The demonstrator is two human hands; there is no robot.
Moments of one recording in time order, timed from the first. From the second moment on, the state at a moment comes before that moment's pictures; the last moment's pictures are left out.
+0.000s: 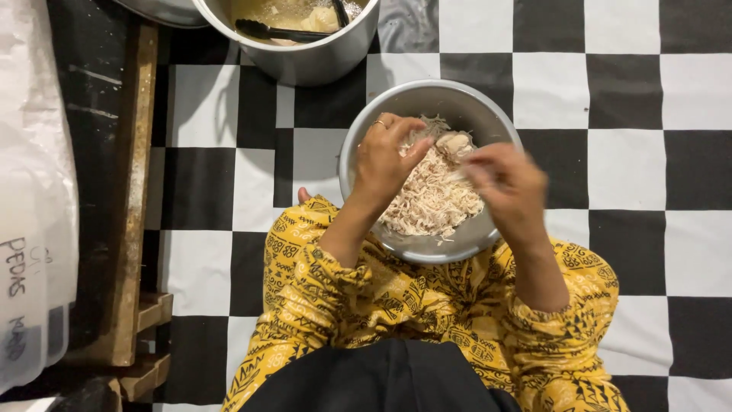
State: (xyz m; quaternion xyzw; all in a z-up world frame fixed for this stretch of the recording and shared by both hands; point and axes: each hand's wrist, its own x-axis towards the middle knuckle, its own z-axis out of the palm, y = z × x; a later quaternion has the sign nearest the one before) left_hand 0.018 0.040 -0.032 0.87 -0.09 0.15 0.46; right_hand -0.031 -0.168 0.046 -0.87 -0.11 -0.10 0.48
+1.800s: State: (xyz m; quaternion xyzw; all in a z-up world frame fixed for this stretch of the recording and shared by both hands) left_hand 0.012 -0.035 -0.172 0.95 -0.16 -0.10 0.26; right_hand -0.039 -0.189 -0.085 -0.94 0.11 0.08 0.32
